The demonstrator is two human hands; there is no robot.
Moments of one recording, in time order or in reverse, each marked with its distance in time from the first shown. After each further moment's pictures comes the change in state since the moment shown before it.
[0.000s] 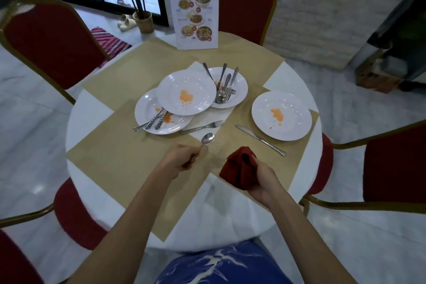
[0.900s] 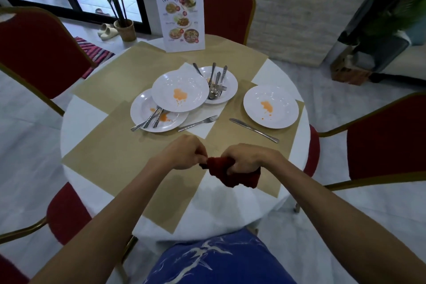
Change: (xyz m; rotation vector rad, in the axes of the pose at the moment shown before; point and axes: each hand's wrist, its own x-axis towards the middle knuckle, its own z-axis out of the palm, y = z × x) left_hand -0.046 0.021 -0.022 1.193 -0.248 0.677; right_hand -0.018 -0.022 0.044 -1.949 -0.459 -0.309
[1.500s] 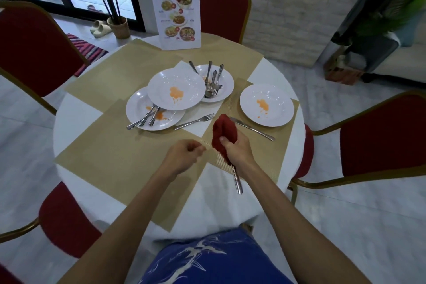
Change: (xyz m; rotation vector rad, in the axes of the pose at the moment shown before) left_hand -0.003 -0.003 0.044 -0.691 0.273 -0.299; right_hand 0.037 -0.012 0.045 1.148 0.908 0.219
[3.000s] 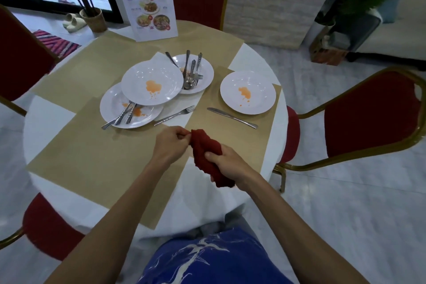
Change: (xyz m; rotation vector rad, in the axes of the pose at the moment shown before) left_hand 0.016 0.029 0.030 0.147 0.175 0.051; right_hand -0.046 0.004 -0.050 -0.070 -0.397 0.157
